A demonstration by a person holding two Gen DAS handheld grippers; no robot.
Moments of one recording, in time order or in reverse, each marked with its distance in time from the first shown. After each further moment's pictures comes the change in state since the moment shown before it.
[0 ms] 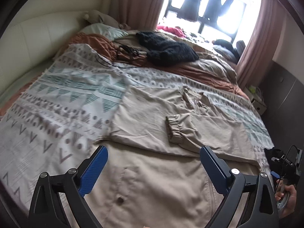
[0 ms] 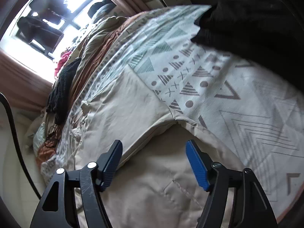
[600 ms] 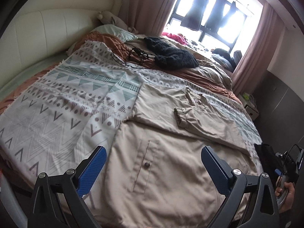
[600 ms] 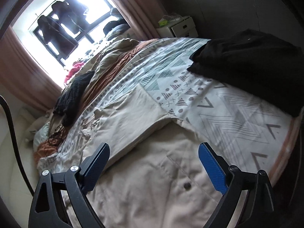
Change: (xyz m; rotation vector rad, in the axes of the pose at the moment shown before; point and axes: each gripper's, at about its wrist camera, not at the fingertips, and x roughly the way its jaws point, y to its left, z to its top) left arm -0.097 0.073 -0.061 -0.042 -0.030 -0.049; right arm -0.120 0.008 -0.067 -0.094 -0.206 -0.012
